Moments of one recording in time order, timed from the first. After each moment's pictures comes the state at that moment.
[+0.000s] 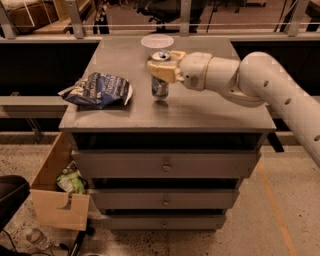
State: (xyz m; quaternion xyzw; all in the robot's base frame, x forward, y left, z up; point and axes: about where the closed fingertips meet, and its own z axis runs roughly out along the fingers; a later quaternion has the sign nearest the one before) arm 0.676 0.000 0.946 -0.41 0.59 0.34 0.61
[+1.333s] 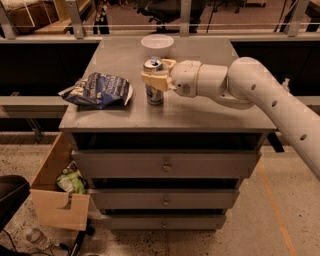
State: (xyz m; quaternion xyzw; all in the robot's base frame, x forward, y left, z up) arm 0.672 0.025 0.913 -0.45 0.59 0.34 0.58
